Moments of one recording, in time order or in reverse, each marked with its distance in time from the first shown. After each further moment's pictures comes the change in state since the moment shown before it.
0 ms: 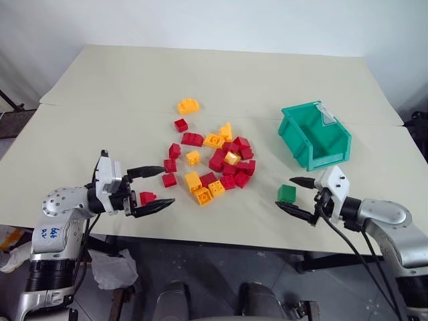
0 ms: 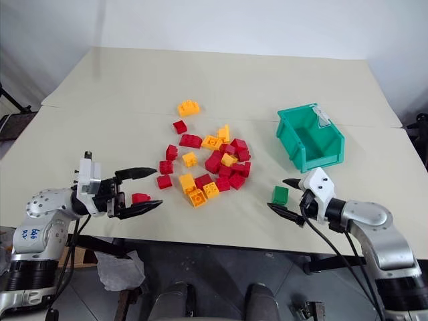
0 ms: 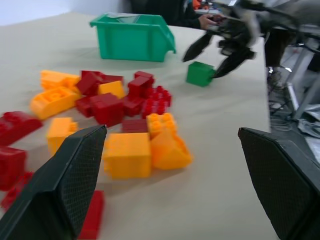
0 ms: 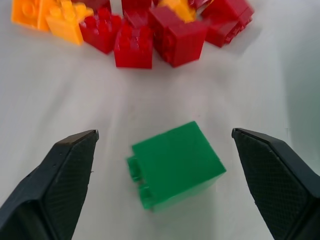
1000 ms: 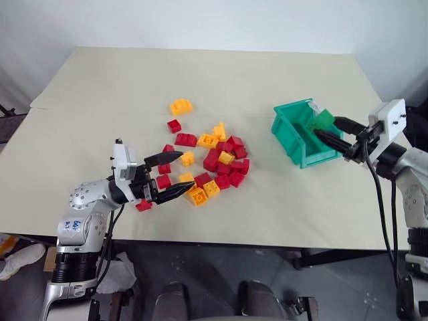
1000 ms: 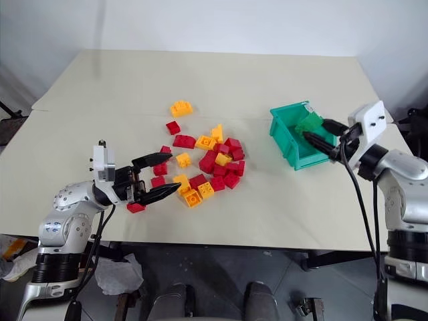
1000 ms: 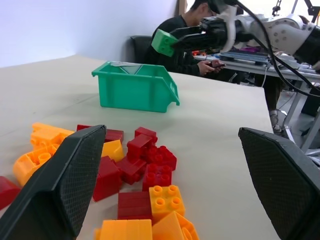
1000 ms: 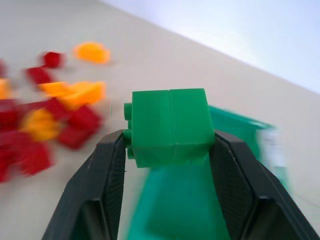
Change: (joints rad) left arm -0.106 -0.137 -0.051 0.010 -0.042 0.012 0.155; right arm -0.380 0.022 -0.191 0.286 -0.010 -0.015 -0.158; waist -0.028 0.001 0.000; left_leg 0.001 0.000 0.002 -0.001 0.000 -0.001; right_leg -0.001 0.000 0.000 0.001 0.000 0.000
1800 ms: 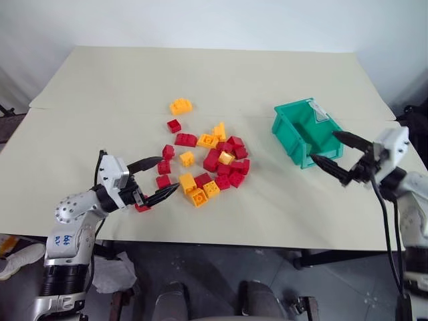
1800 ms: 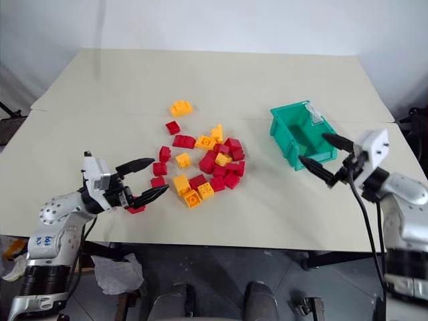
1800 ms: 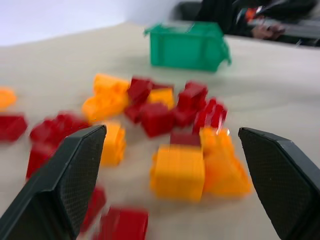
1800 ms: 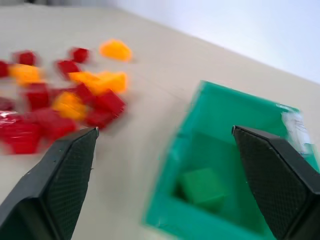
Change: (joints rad) left arm 0.155 0.079 0.055 0.043 0.099 -0.150 0.104; right arm 0.395 0.040 -0.112 -0.264 0.167 -0.158 0.199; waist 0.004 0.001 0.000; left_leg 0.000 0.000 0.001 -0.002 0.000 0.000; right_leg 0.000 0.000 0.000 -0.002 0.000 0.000
